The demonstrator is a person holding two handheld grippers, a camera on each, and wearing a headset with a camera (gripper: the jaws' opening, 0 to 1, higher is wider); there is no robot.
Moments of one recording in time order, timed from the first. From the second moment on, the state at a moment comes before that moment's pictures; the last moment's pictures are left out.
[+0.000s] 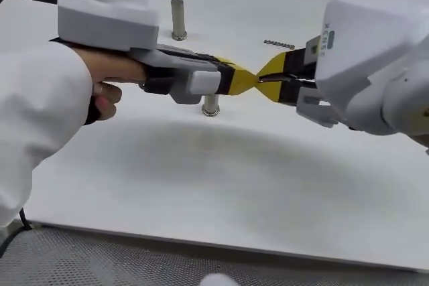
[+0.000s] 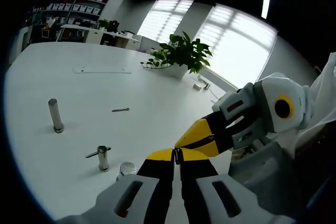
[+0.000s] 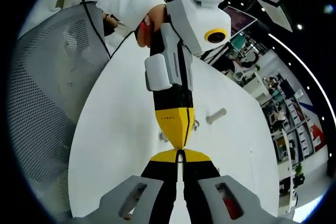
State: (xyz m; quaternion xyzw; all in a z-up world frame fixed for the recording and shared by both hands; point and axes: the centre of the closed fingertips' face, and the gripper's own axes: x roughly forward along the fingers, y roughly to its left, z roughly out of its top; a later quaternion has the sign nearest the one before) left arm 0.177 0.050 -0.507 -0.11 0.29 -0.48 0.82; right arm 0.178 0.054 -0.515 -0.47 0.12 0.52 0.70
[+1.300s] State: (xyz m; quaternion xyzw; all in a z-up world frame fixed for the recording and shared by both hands) left arm 0.160 0.056 -0.507 0.08 0.22 -0.53 0.82; right arm 0.173 0.042 -0.520 -0.32 0.20 0.57 0.73
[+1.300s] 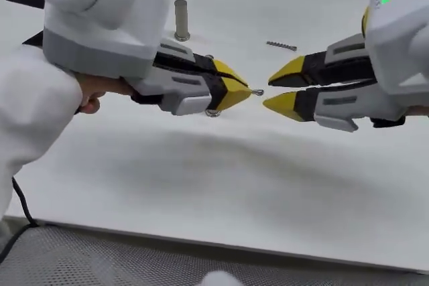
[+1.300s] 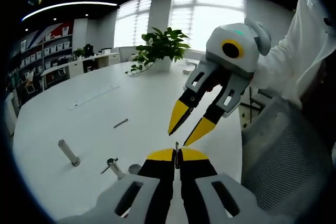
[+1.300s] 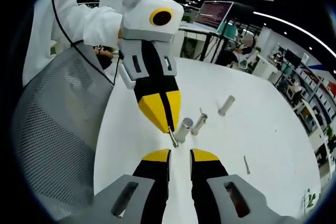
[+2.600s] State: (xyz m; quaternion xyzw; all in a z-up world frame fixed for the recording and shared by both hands) left arm 0.143 0.054 -0.502 0.14 0.18 -0.58 0.78; right arm 0.139 0.058 -0.524 -0.24 0.26 0.67 0.66
